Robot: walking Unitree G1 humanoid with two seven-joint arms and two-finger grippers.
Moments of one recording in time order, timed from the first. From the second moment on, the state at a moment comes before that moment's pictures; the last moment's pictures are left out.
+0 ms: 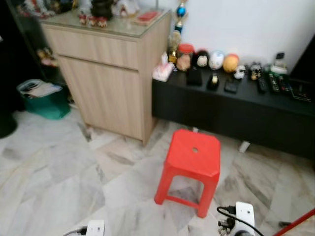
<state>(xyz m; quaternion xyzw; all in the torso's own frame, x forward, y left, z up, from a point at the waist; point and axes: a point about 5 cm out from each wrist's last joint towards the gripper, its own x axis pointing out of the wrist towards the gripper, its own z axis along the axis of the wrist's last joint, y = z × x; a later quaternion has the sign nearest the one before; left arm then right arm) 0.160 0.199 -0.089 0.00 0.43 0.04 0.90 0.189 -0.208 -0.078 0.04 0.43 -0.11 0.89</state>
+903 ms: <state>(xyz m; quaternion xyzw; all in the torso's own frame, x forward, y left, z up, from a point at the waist) 0.150 0.207 -0.093 0.03 0.47 0.02 0.88 0.181 -0.208 -0.082 0.04 0.45 -0.09 0.89</state>
